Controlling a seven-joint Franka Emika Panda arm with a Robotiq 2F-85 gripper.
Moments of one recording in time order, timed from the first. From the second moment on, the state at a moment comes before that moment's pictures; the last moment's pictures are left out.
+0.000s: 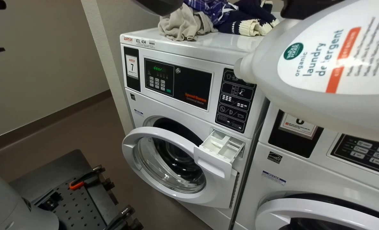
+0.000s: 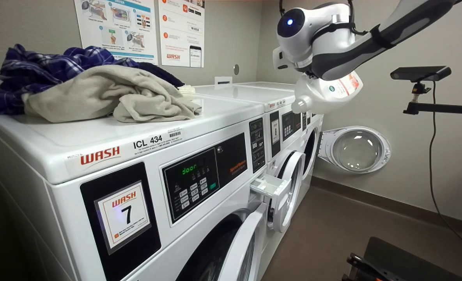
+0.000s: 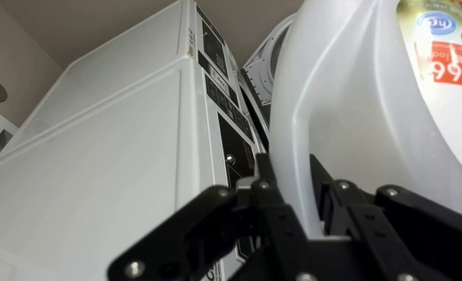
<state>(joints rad) -0.14 -0.12 -0.23 -2.09 -1.46 2.20 -0.83</state>
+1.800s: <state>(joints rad) -0.08 -0.16 -0.15 -1.80 -0.74 1.99 -0.66</state>
